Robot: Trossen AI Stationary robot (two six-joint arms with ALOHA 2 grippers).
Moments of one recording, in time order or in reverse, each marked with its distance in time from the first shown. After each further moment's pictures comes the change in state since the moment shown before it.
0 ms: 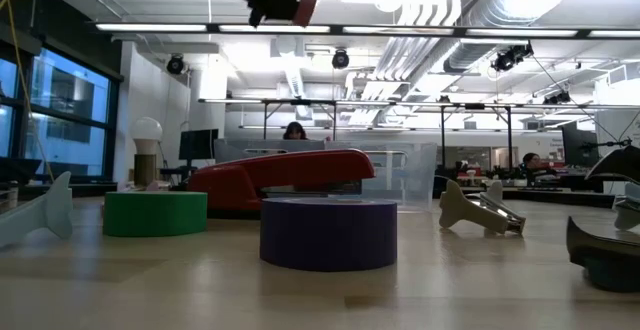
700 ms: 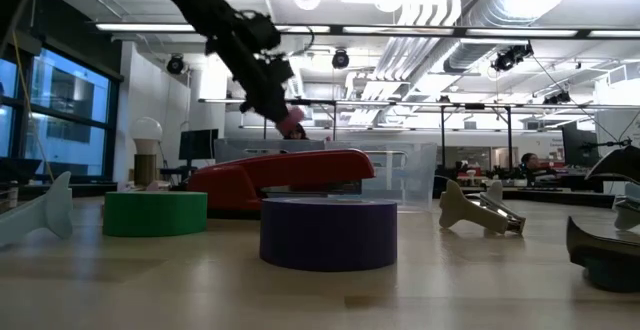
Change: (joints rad) left arm 0.181 0.352 0.001 -0.138 0.002 0.001; right arm 0.000 -0.016 0.000 -0.110 0.109 0.063
